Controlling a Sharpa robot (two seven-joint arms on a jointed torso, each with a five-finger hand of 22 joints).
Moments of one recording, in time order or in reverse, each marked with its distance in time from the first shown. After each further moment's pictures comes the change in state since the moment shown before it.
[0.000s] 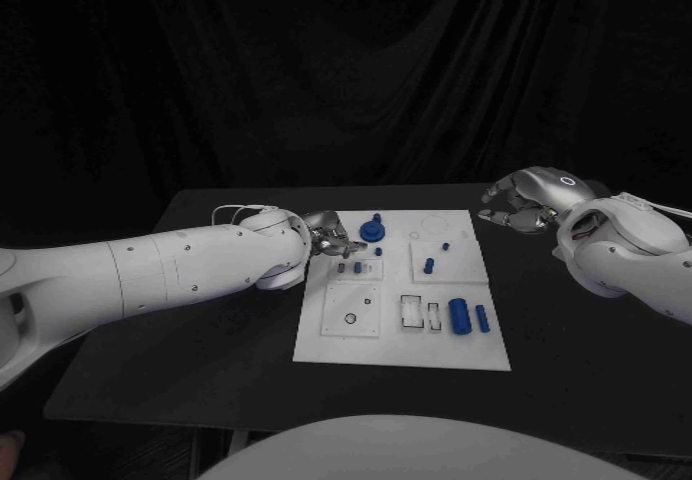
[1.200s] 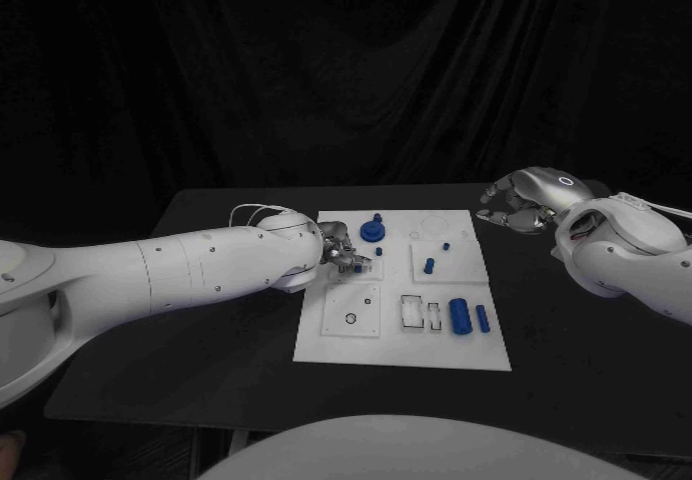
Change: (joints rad) left arm -0.015 0.081 -0.004 -0.077 -0.027 0.110 -0.063; left_hand 0.017 0.006 -0.008 -0.009 -0.008 -0.014 0.014 -0.048 -0.014 -0.002 0.005 0.000 0.000 0.000 0.000 0.000 0.001 0.000 0.000 0.000 -0.015 0.000; right arm 0.000 0.004 0.000 0.001 0.000 0.003 -0.002; right_hand -0.008 0.000 0.003 0.003 0.000 0.004 0.004 0.000 -0.002 0.000 0.000 0.000 0.000 0.000 0.000 0.000 0.000 0.000 0.000 0.000 0.000 0.000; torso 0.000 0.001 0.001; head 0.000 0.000
